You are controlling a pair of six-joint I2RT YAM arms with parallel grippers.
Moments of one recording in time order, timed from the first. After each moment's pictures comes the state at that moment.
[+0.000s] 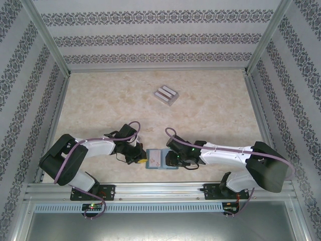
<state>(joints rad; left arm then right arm) -0.57 1.51 0.54 -0.21 0.65 -0.97 0.99 1.37 0.62 -0.42 -0.11 0.97</state>
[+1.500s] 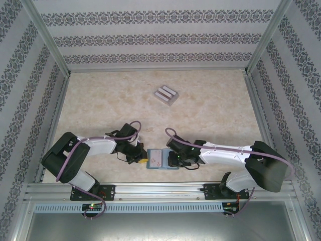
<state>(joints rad) -0.57 1.56 0.56 -0.20 0.69 -0.97 0.98 1.38 0.63 -0.44 -0.12 0.96</state>
